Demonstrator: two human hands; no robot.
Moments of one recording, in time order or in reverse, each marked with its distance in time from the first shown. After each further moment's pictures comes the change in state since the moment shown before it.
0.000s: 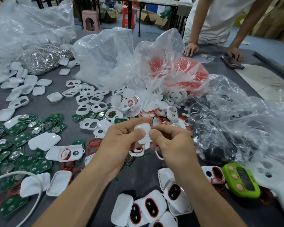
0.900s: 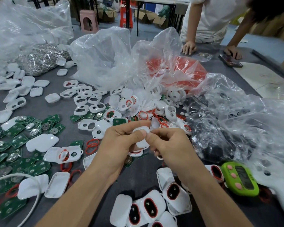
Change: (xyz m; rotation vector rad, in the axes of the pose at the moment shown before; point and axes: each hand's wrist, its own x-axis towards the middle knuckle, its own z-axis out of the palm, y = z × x) left_hand -0.004 -0.001 0.003 0.080 0.068 0.021; right_hand 0.002 -0.001 -0.008 -0.063 -0.193 -0.009
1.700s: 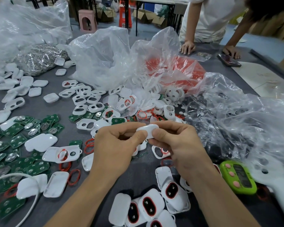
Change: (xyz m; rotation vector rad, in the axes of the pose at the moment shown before) left_hand -0.014 0.005 0.006 0.367 0.186 0.314; right_hand -0.002 -0.010 -0.012 0.511 -0.016 0.026
